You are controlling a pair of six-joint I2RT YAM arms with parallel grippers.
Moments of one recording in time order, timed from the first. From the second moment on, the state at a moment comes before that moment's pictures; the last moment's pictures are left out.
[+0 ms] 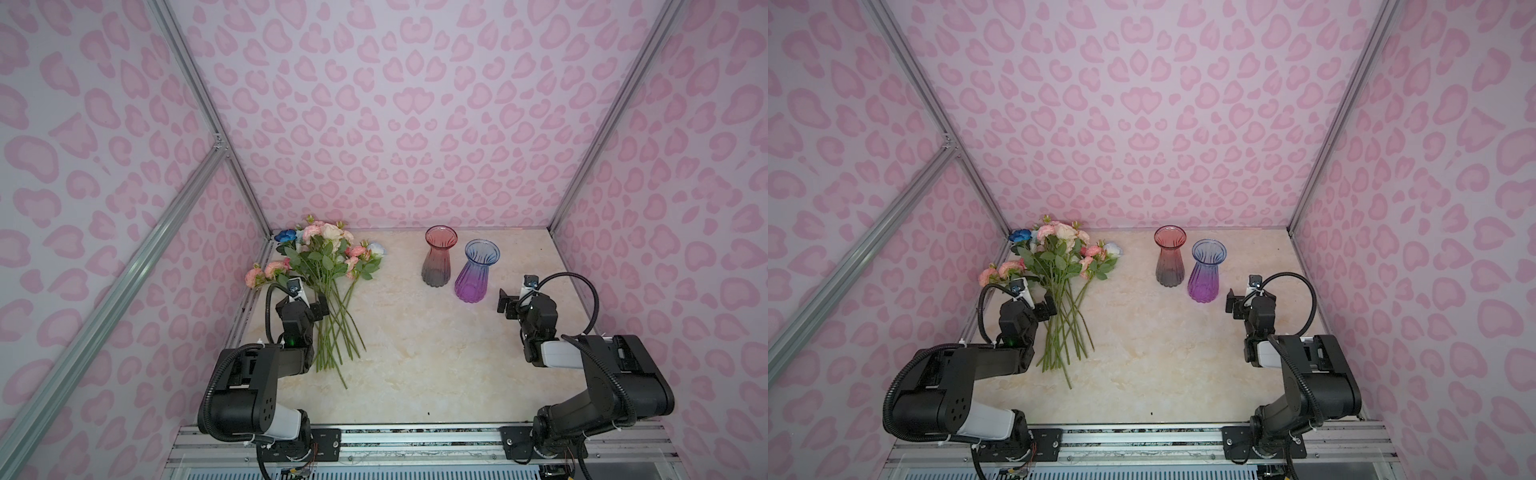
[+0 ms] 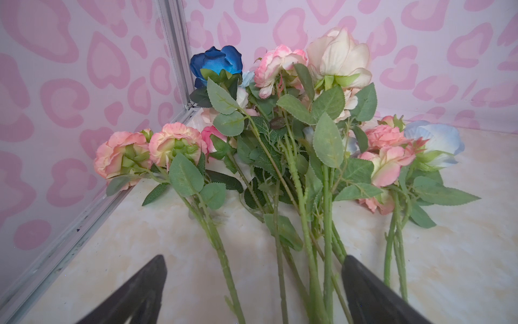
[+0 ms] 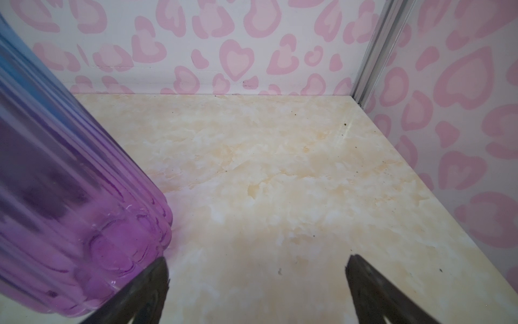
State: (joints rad) left arm -0.01 1.47 0.33 0.86 -0.20 -0.08; right arm 0.00 1.54 0.35 0.86 0.09 0.00
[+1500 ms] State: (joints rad) left arm -0.01 0.74 0.83 -0.56 0.15 -0.65; right arm 0.13 1.20 1.23 -0.74 0.24 0.46
